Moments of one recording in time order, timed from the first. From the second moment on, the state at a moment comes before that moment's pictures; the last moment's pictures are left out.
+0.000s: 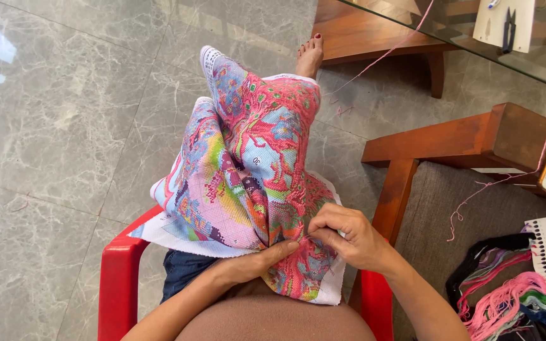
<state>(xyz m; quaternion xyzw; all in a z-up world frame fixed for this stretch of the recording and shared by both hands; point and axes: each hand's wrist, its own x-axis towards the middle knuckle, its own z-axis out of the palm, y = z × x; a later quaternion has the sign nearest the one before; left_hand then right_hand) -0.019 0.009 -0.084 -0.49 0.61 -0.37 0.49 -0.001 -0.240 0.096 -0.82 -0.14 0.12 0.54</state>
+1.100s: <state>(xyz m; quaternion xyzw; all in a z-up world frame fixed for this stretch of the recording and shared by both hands) 0.020 -0.043 0.030 0.34 0.03 -0.64 0.68 -0.049 -0.206 0.094 -0.90 -0.29 -0.23 0.25</state>
